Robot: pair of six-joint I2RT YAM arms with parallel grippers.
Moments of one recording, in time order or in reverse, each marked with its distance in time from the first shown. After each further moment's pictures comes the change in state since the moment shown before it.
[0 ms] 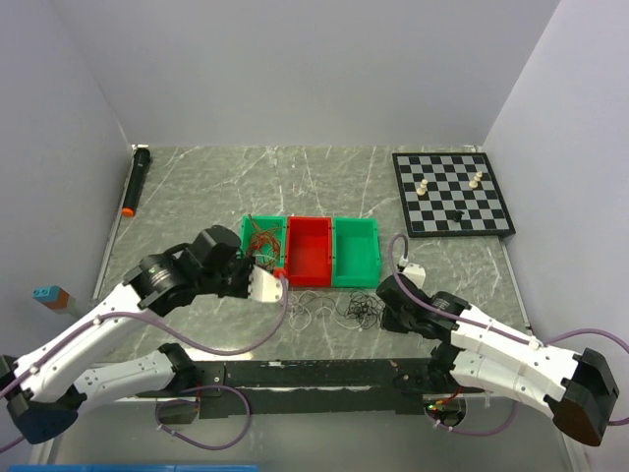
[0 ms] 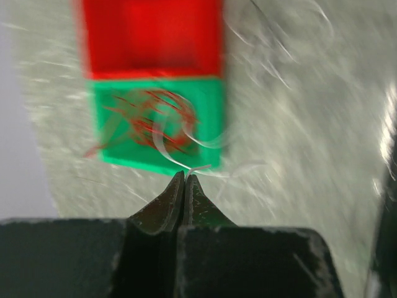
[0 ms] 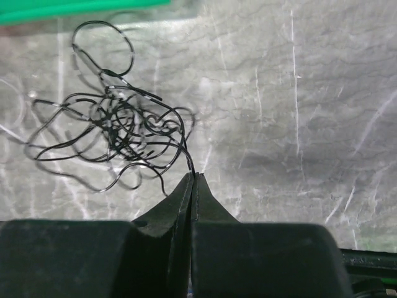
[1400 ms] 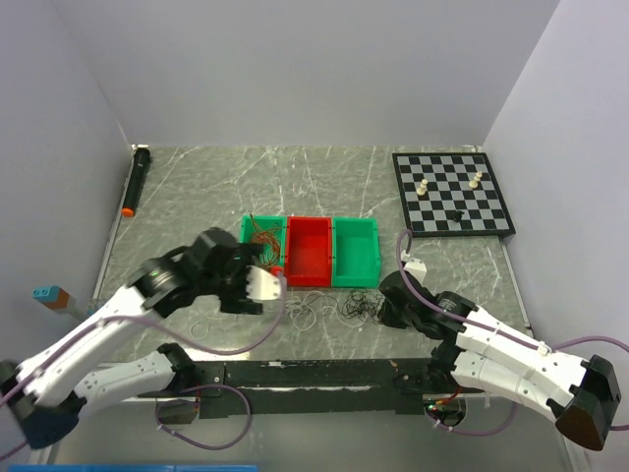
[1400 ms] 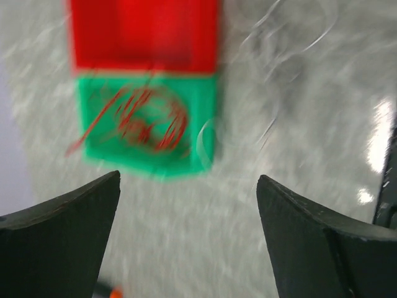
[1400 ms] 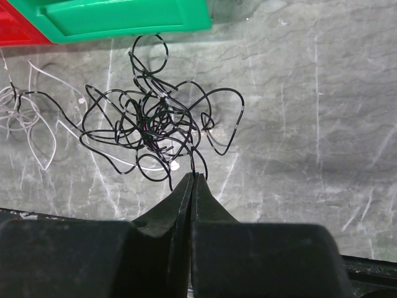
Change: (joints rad) left arm 0.048 -0.047 -0.069 -0.011 -0.021 -0.018; right arm 0.000 -0.047 0.037 0.014 0.000 -0.009
